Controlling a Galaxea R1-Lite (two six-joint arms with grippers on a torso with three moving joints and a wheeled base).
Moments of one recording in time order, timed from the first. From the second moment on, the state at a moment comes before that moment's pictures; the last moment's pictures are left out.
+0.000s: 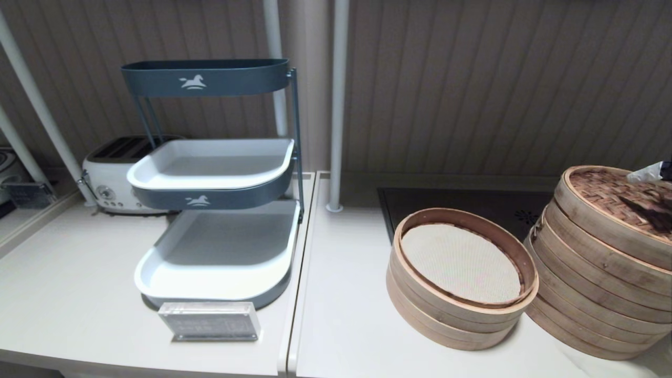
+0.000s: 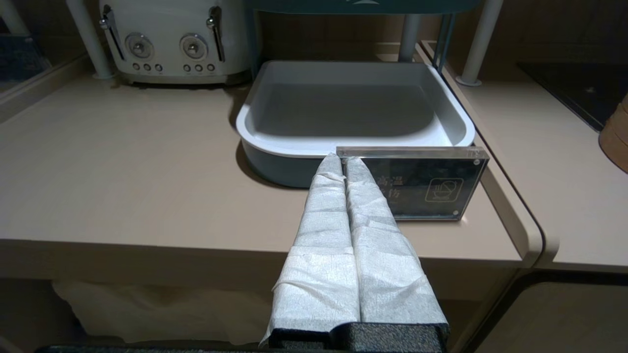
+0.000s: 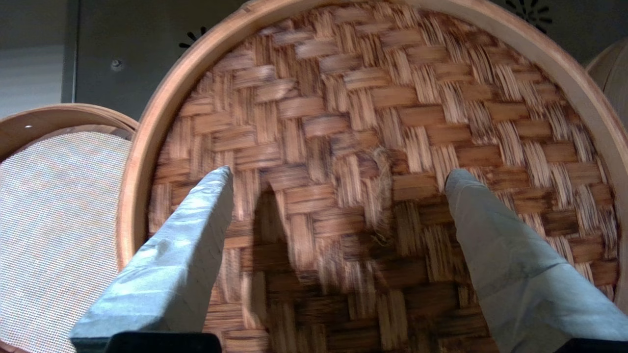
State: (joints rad) left arm 0.00 0.00 0.00 -0.05 -0.01 0.01; right arm -0.58 1.73 -1.57 0.45 0.36 -0.22
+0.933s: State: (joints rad) left arm 0.00 0.00 0.00 -0.05 -0.01 0.01; right arm -0.60 1.78 -1.53 0.36 0.36 -0.22
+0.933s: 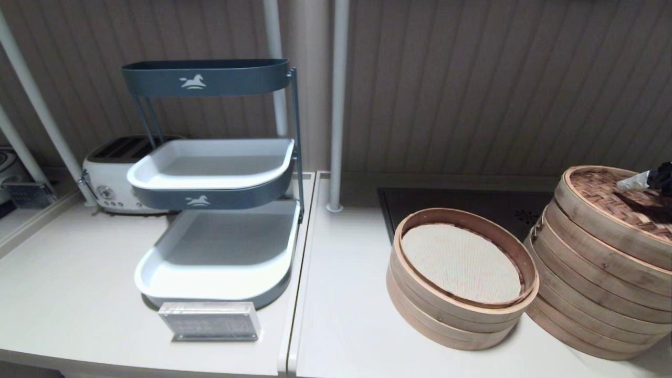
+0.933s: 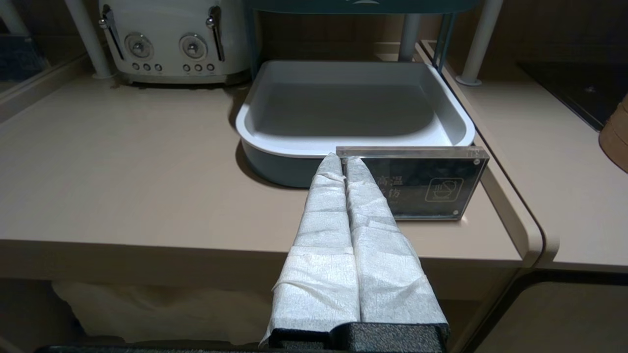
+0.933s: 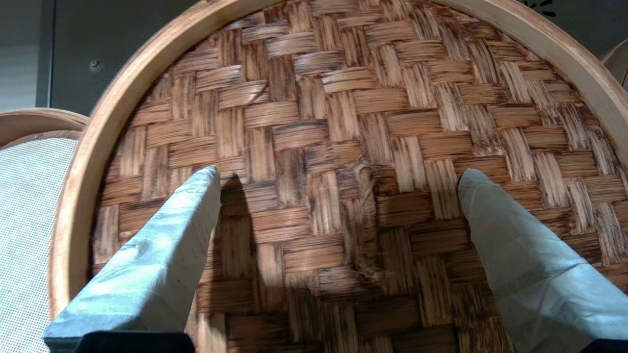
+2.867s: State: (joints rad) left arm 0.00 0.00 0.00 -0.05 -0.01 0.01; right arm -0.63 1.77 -1.53 0.37 0.40 -0.24
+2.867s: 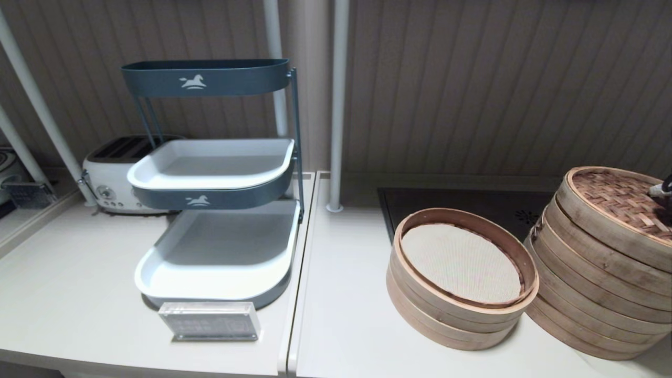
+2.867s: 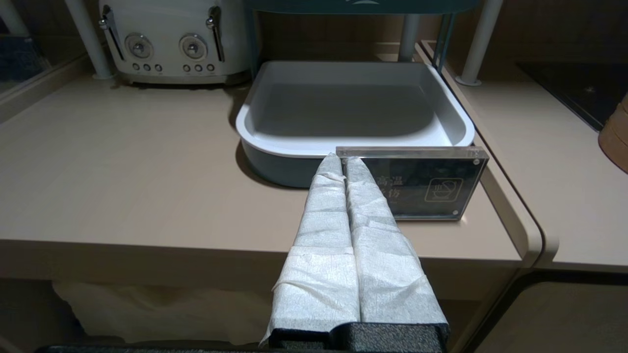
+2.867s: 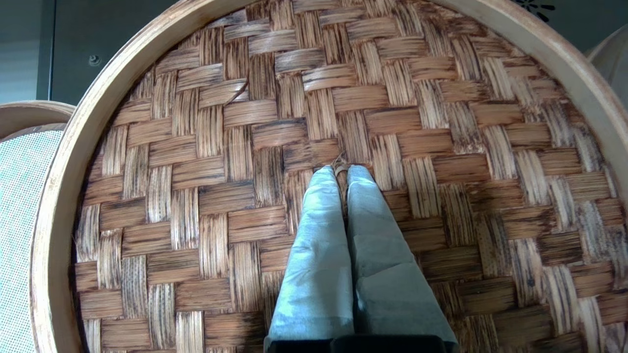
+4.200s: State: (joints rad) left arm 0.00 0.00 0.00 -0.05 -0.01 0.01; right arm -0.60 1.76 -1.56 0.37 0.40 -0.23
